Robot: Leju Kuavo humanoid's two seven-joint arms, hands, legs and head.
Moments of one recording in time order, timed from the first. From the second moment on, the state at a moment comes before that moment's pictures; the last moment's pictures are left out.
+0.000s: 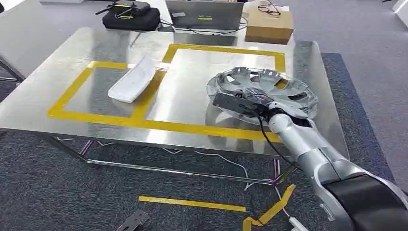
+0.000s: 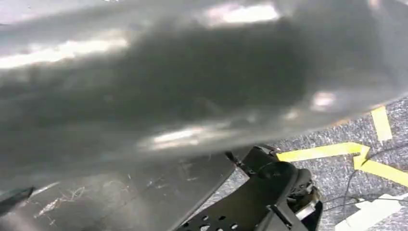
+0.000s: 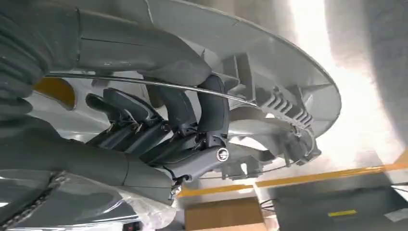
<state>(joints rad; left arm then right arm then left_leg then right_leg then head) -0.18 -0.23 0.91 -0.23 -1.18 -0.26 -0.30 -0.84 0.00 0.43 -0.72 0.78 0.12 -0.09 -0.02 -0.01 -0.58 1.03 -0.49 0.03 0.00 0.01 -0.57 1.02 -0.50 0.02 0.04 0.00</state>
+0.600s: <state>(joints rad) -0.19 -0.24 0.88 -0.23 -1.18 -0.26 -0.32 -0.86 0.06 0.47 -0.64 0.80 0.08 -0.13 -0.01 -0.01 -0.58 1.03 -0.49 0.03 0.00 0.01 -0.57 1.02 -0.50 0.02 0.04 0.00</state>
